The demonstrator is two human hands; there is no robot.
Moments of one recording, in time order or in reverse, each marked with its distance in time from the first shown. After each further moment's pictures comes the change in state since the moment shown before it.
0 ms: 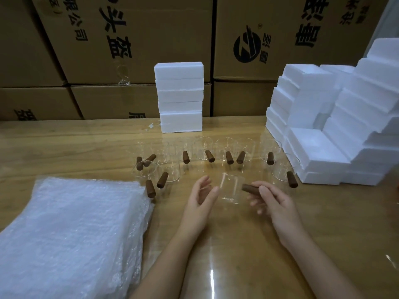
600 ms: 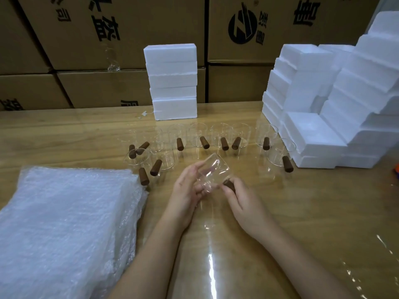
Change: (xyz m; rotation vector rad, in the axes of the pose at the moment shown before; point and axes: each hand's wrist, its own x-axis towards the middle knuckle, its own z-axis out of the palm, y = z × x) left_hand 0.005 0.002 -0.010 -0.454 -0.117 -0.056; right_hand -0.021 -0.004 0.038 -0.804 -0.252 -0.225
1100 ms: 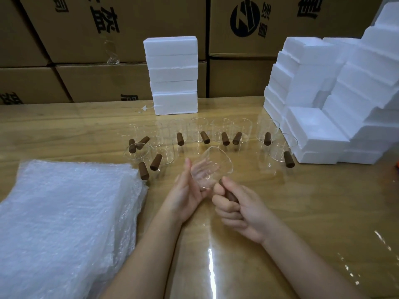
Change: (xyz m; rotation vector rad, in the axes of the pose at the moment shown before) left_hand 0.004 0.000 -0.007 -0.102 -0.131 -0.168; right_hand -0.004 -0.019 -0.002 1.399 -0.500 0.392
